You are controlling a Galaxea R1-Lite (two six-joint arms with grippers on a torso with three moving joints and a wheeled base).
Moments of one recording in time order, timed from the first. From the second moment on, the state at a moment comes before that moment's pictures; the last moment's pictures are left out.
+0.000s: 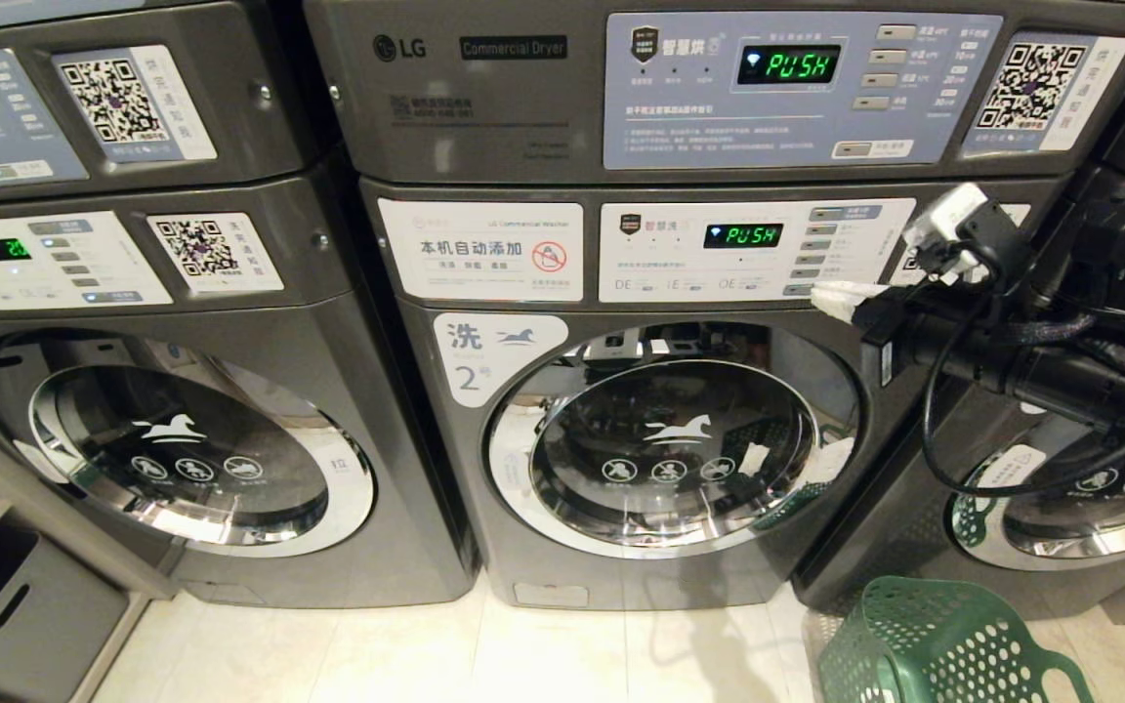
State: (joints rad) left arm 0.00 0.00 0.00 -0.03 0.00 0.00; right arm 0.19 1.67 -0.95 -0.74 0.32 -0.45
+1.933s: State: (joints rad) left arm 0.00 0.00 0.00 -0.03 0.00 0.00; right arm 0.14 1.83 -1.13 -0.74 0.32 -0.45
